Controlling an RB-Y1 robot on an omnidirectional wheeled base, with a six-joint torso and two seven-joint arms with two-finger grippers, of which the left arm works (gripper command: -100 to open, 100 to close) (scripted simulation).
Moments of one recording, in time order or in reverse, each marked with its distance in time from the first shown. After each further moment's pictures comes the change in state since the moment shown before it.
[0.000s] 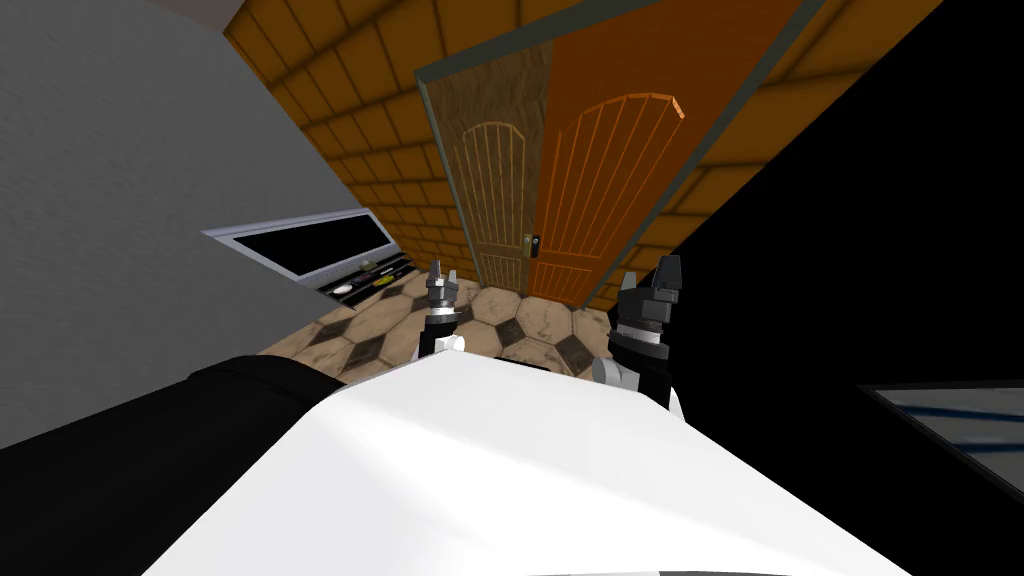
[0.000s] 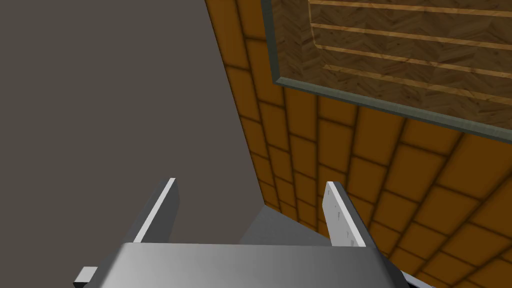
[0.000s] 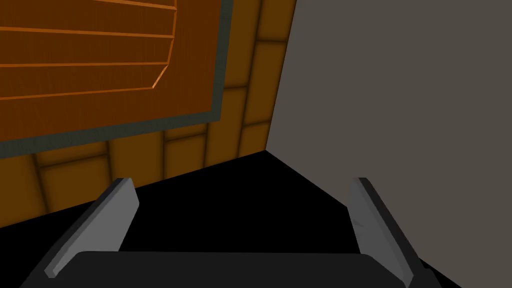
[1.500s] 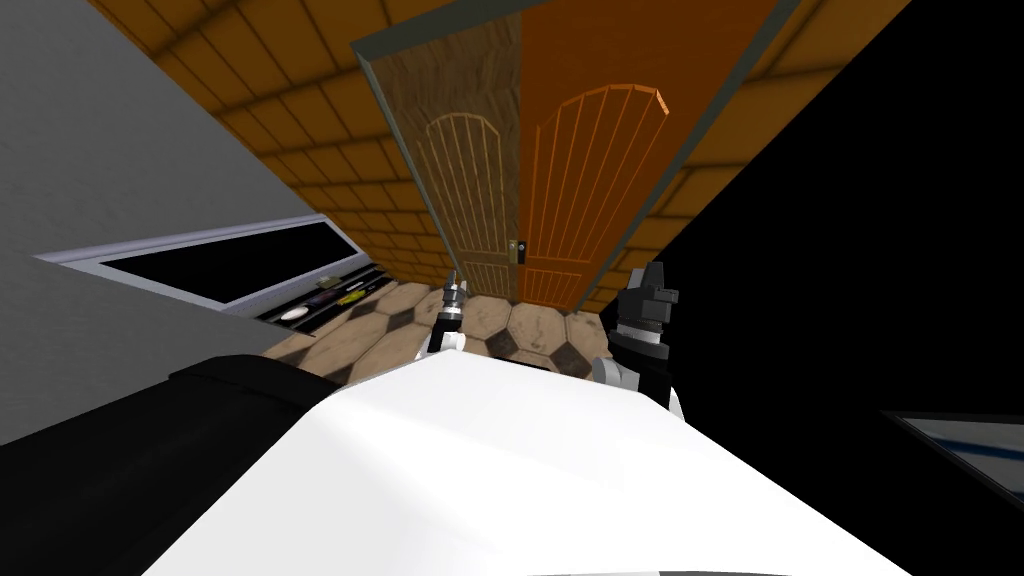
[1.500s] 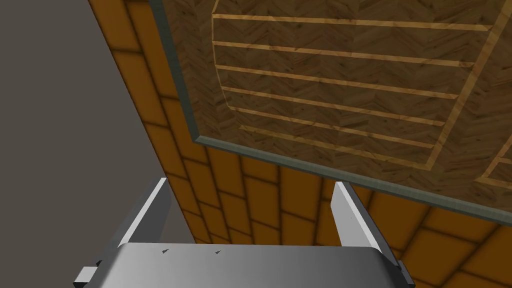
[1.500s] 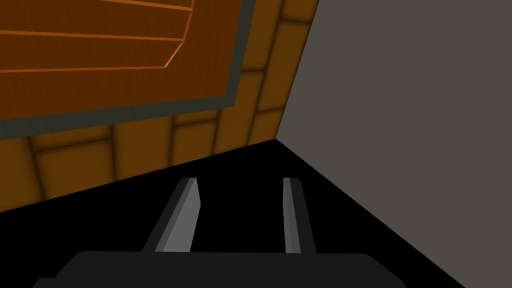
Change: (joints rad) arm -0.135 0.114 0.043 0.286 0.017 0.034 0.056
